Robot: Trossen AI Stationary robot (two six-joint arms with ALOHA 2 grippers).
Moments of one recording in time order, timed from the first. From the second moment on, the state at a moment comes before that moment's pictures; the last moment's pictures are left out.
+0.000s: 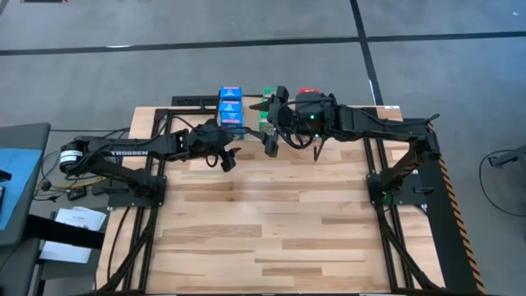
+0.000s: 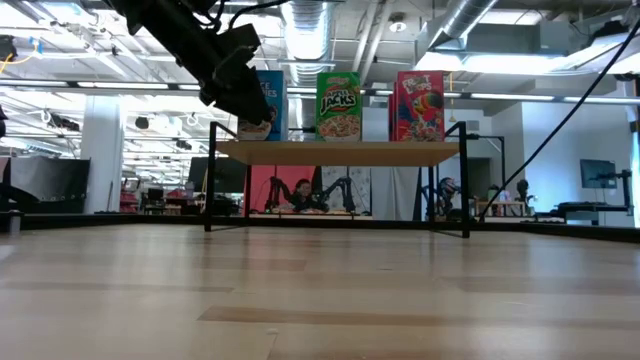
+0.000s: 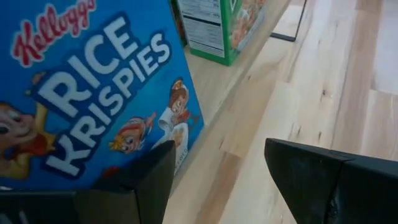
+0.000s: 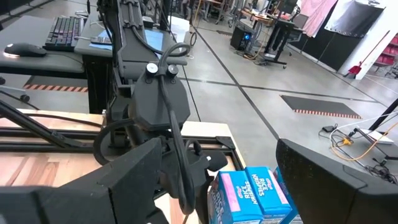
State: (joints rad) left arm 0.23 1.22 0.81 -0.15 -0.33 -0.01; right arm -0.09 1.61 1.72 -0.28 0.18 -0.22
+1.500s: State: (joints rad) left arm 0.13 0.77 0.91 -0.37 -0.55 0.08; right arm -0.10 1.66 1.73 -0.41 0.18 0.10
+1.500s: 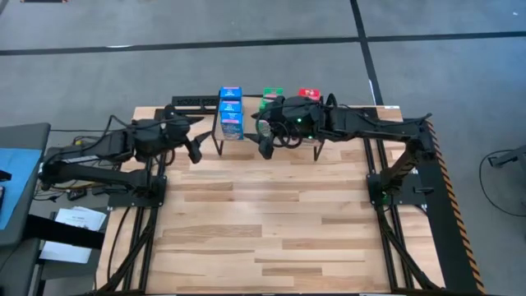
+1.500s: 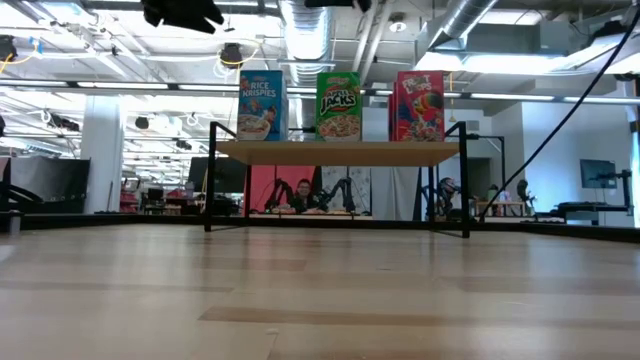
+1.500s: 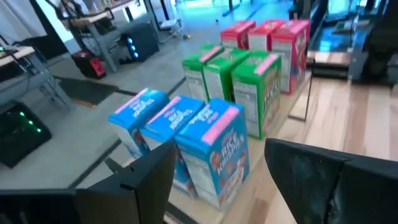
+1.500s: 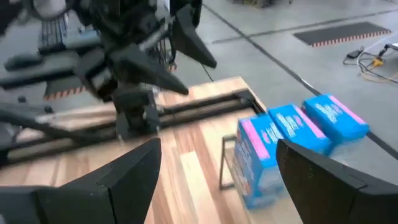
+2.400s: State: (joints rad) left arm 0.13 0.65 0.90 -0.63 -0.53 0.13; right arm -0.01 1.79 1.72 -0.27 0.46 0.19
